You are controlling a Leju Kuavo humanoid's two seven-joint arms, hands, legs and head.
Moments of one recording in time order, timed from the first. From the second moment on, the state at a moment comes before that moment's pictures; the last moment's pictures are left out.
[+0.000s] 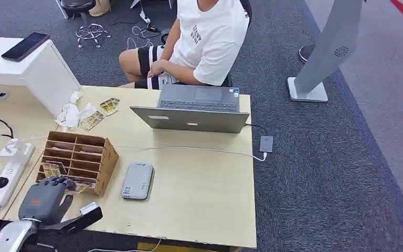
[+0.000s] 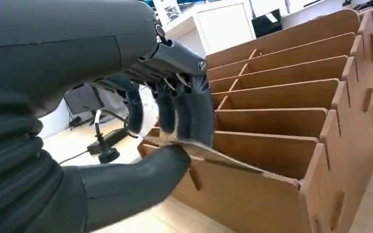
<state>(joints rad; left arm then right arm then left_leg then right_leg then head) 0.29 0.43 -0.01 -1.68 -1.11 -0.01 0.18 0.00 0.19 -0.33 -0.20 1.03 -0.17 0.21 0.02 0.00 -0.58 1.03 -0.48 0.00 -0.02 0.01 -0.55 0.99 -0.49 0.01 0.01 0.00</state>
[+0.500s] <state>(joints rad) 0.24 0.41 -0.04 -1.69 -1.14 0.05 0.15 0.01 0.19 -0.36 -0.20 1.02 -0.18 0.20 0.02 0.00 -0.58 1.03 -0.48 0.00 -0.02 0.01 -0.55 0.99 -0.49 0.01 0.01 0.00</state>
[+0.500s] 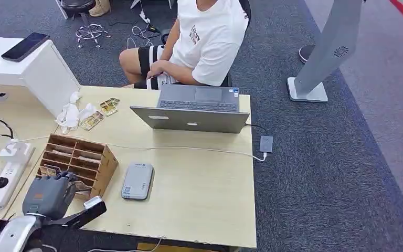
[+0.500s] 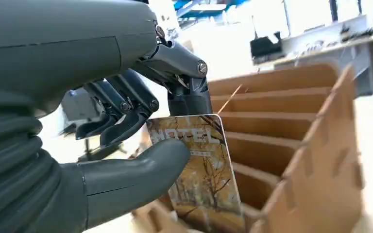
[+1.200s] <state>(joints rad) 0.02 0.41 -0.16 -1.94 -1.13 0.17 0.07 0.01 0.19 -0.41 -0.21 1.05 -0.18 0.19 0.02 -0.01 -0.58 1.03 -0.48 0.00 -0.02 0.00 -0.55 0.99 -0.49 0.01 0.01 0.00</state>
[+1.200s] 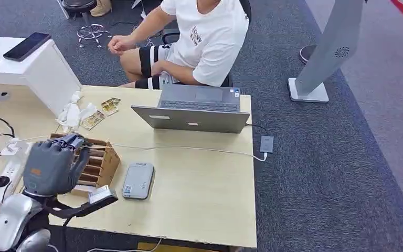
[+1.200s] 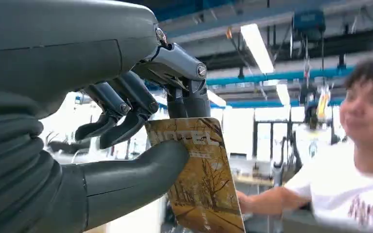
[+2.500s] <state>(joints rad) -0.67 0.20 -0.23 -1.06 -1.26 0.43 0.08 -0.02 0.17 -0.40 -0.20 1.15 -0.13 0.18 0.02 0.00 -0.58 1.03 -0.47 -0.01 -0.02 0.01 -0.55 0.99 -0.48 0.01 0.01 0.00</state>
